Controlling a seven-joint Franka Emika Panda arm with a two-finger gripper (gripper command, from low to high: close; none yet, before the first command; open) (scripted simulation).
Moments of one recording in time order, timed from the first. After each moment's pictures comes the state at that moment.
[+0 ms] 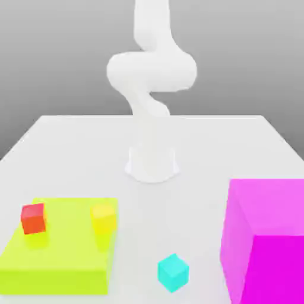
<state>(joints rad) -0.03 -0.71 0.04 -2.33 -0.01 2.34 0.90</state>
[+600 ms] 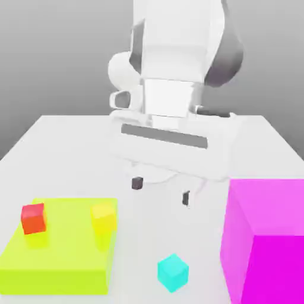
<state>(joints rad) -0.19 -0.05 0.24 -2.52 -0.14 2.66 1.65</state>
